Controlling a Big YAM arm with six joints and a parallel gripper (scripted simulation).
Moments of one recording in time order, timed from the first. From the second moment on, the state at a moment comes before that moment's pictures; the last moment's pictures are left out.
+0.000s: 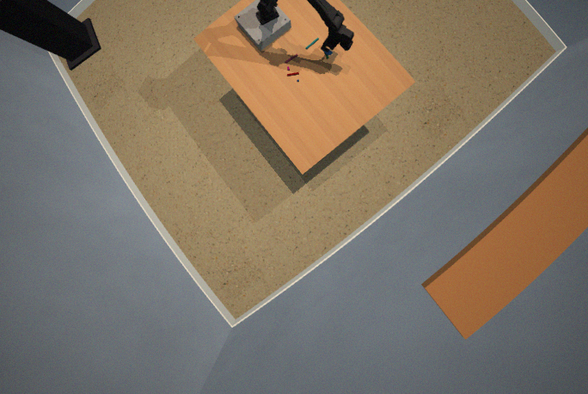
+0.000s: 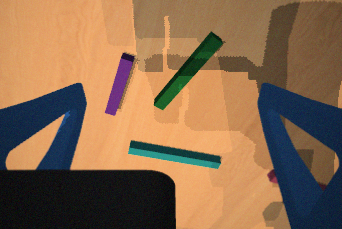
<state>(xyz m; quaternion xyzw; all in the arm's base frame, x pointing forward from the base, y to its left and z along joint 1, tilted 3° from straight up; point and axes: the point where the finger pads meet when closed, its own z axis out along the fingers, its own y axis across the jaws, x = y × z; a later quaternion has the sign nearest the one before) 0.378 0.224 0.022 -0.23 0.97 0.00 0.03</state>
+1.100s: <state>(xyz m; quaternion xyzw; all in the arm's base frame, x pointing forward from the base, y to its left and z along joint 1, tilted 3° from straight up) 0.376 0.234 0.021 -0.46 0.89 -0.01 0.03</state>
